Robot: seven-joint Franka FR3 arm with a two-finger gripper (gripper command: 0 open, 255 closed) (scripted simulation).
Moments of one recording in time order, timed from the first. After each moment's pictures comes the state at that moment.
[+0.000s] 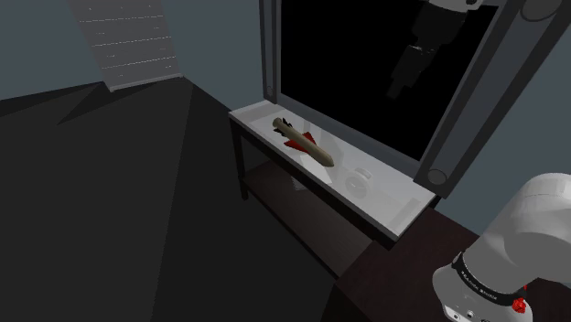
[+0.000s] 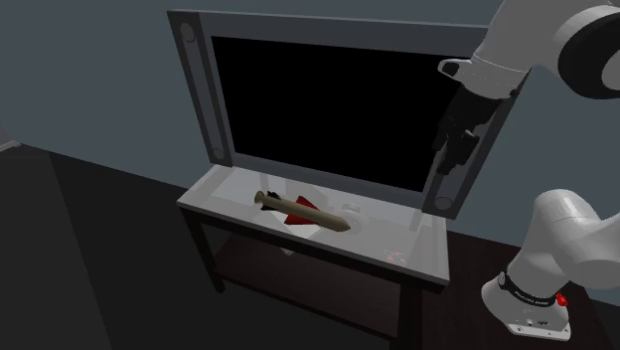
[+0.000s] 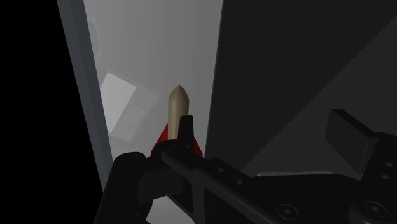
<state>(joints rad) 0.01 -0.80 0.04 -2.28 0.04 1.66 -0.06</state>
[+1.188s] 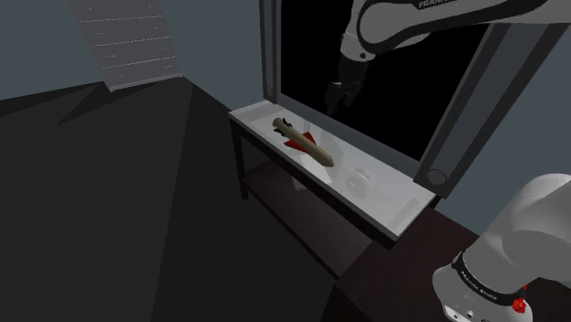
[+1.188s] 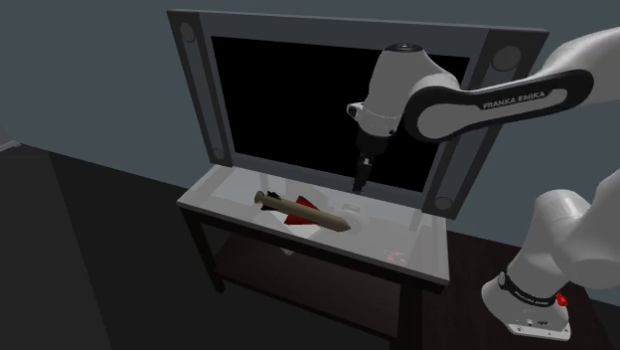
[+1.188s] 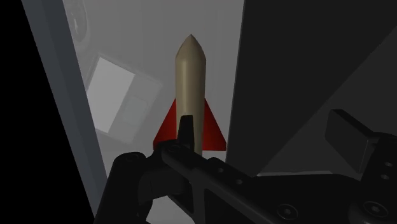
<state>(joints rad) -0.02 -0.28 0.01 -2.18 0.02 2.05 -0.07</state>
